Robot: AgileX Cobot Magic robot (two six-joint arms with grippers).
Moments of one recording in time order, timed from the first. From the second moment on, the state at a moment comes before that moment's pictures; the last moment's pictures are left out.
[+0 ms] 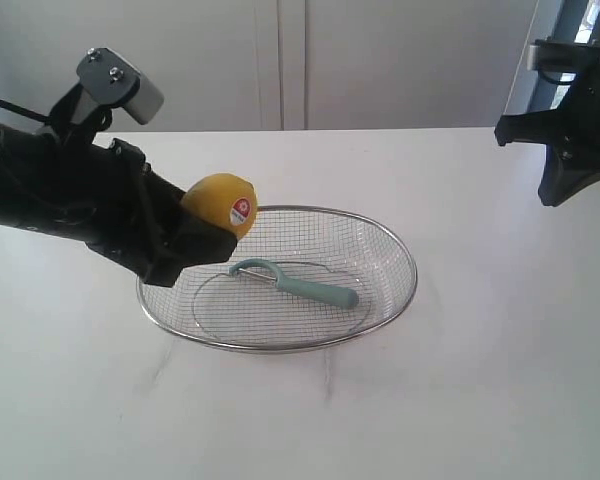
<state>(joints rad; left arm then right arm) -0.50 1.31 -0.89 -0.94 0.57 1.14 0.00 1.81 -1.56 0.13 1.22 -0.04</state>
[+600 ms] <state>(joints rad) -0.50 1.38 -1.06 -0.57 0.78 0.89 0.00 1.81 -1.56 0.13 1.22 -0.04</state>
